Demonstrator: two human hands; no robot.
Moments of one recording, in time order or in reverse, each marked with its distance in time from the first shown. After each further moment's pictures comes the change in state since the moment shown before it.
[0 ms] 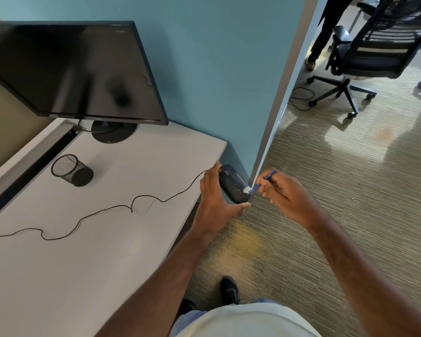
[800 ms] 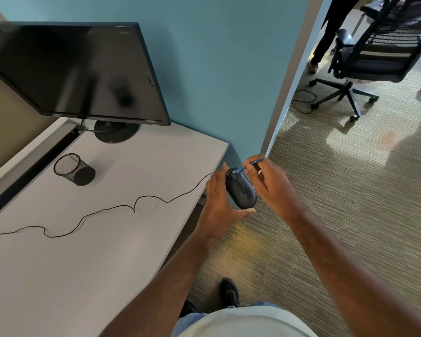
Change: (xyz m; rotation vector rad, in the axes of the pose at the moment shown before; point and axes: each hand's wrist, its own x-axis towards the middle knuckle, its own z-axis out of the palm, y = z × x) left_hand -0.005 0.001 0.006 0.000 -0.019 0.049; right_hand 0.033 -0.033 0.020 -0.138 0.179 -0.082
